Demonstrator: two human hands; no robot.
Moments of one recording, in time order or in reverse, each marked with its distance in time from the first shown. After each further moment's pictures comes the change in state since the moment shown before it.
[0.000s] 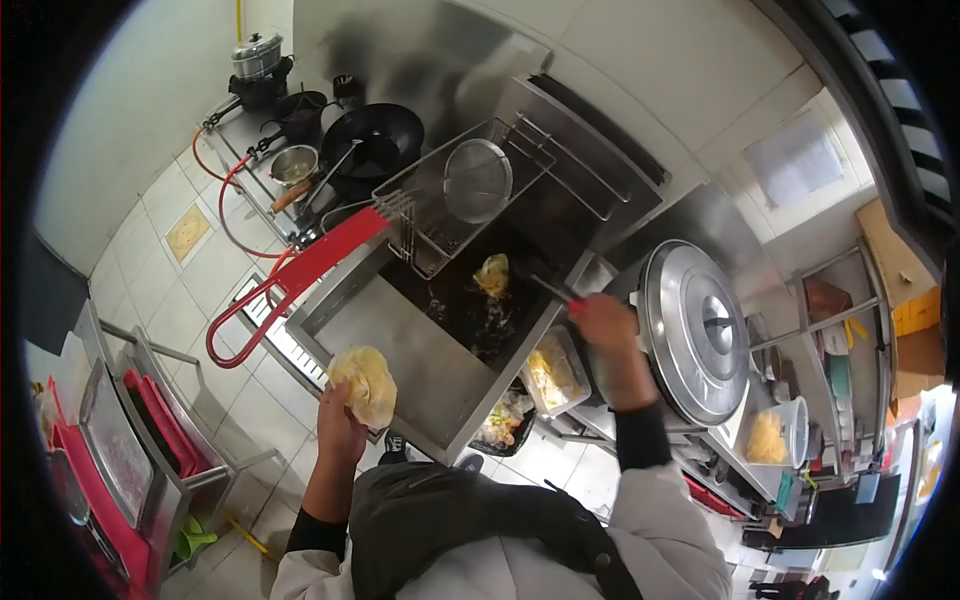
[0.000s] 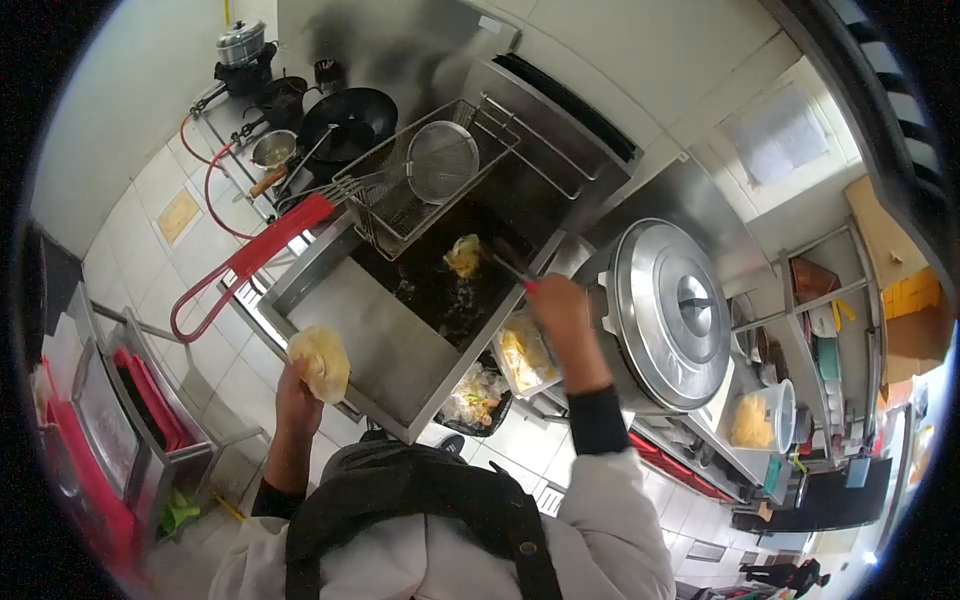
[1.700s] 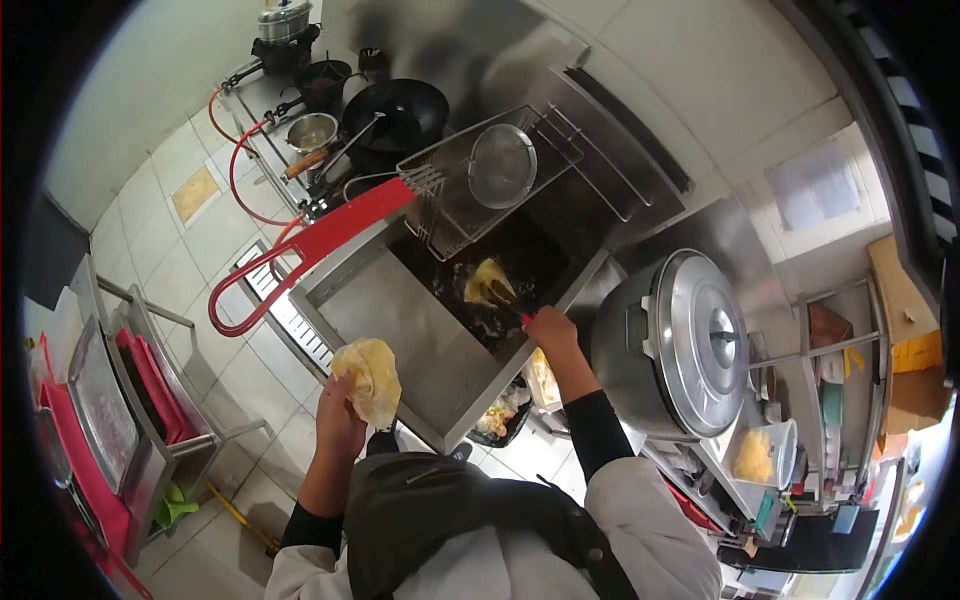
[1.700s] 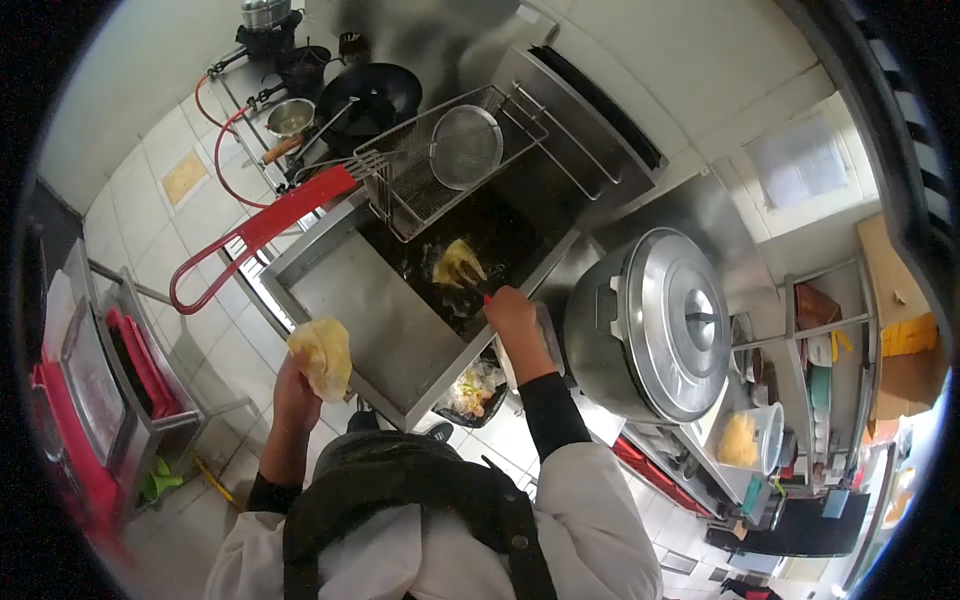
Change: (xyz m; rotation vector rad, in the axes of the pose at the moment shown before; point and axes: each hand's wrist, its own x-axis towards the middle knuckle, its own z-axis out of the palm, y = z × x) left_hand -0.017 0.001 -0.003 -0.032 0.022 -0.042; right_hand 0.034 -0.057 0.122 0.058 -0.289 0.048
